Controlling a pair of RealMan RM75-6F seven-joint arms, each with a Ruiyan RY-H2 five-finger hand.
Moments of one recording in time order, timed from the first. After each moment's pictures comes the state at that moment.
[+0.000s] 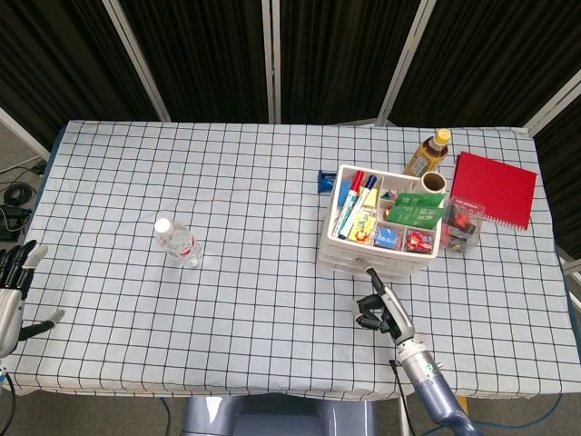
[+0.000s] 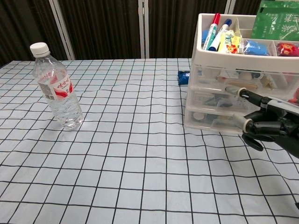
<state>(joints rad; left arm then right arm) -0.08 -1.12 -0.05 -1.64 1.53 1.55 0.07 0.34 -1.55 0.10 -1.65 -1.39 1.10 0.81</state>
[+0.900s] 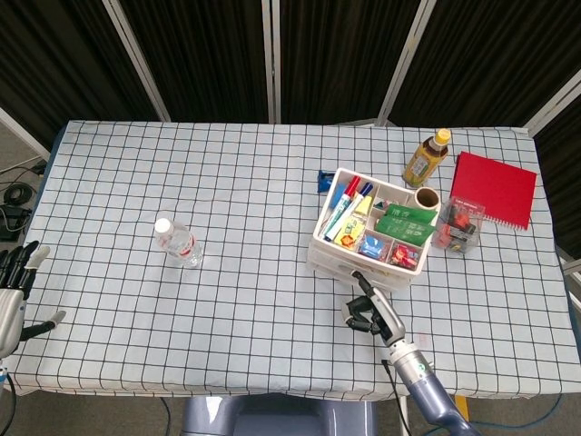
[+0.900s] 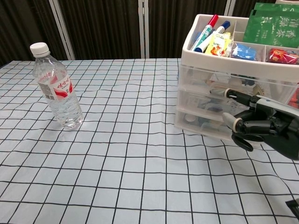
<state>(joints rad) -0.08 -1.12 -0.05 -1.64 1.52 1.53 0.07 0.36 -1.54 0.10 -1.70 -1.40 1.07 0.81</state>
